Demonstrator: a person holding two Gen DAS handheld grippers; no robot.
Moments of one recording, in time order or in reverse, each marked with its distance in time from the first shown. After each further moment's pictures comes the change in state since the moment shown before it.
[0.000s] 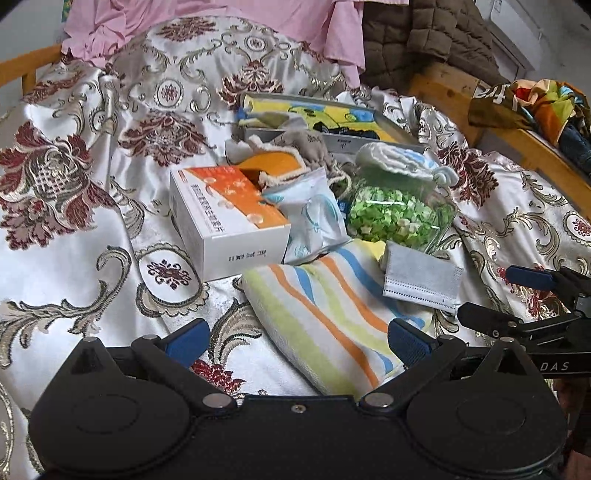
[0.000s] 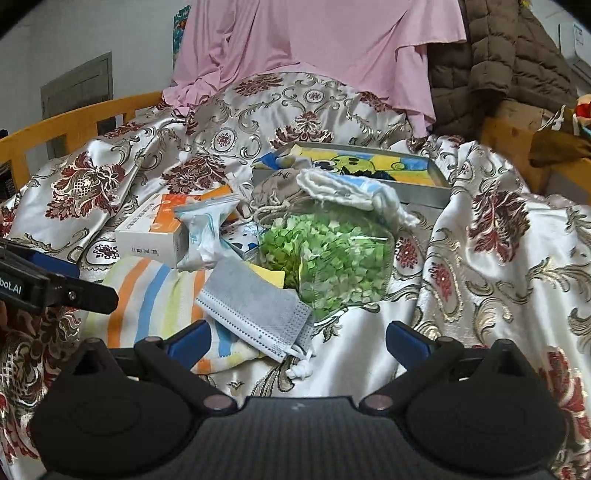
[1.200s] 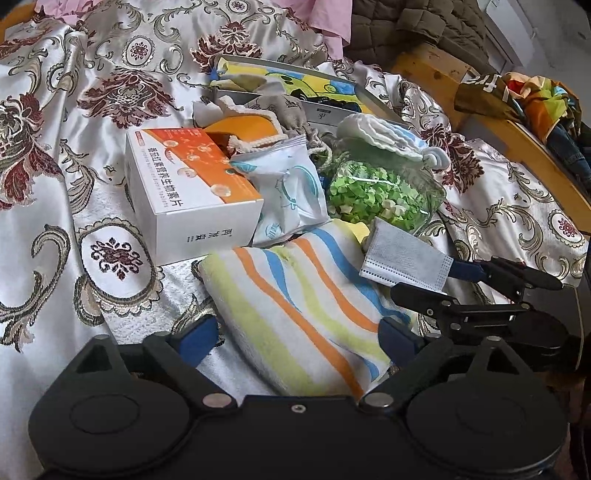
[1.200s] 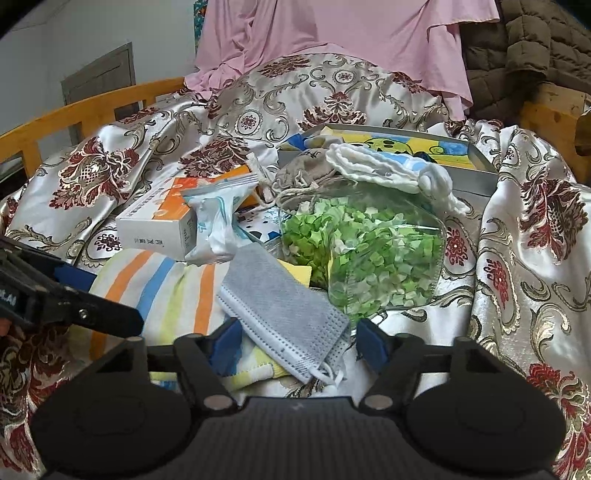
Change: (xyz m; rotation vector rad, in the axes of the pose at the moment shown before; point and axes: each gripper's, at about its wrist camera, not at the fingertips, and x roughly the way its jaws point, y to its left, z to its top) left arm 0.037 0.007 0.007 -0.044 0.093 -0.137; right arm 0.046 0.001 0.005 -0.016 0.041 0.108
